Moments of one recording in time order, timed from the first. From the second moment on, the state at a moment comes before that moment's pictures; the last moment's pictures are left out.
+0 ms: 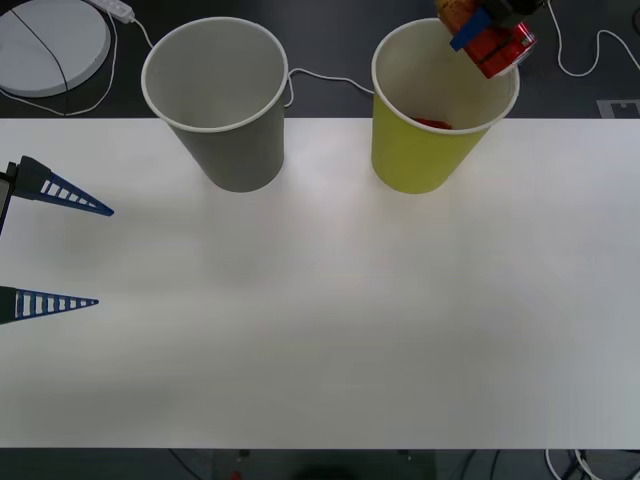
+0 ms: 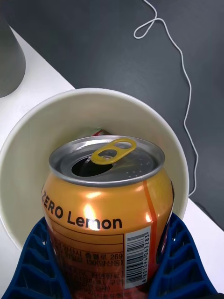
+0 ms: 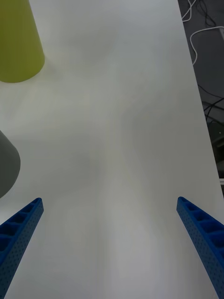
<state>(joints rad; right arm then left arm) -1.31 -0.77 0.39 -1.25 2.16 -1.57 -1.26 -0.13 1.04 0.25 -1.79 -1.34 -1.55 0.13</state>
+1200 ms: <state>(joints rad) -1.20 -0.92 0.22 -1.26 1.80 -1.57 -0.86 -0.13 1.04 0.25 -1.79 -1.34 -1.55 0.13</state>
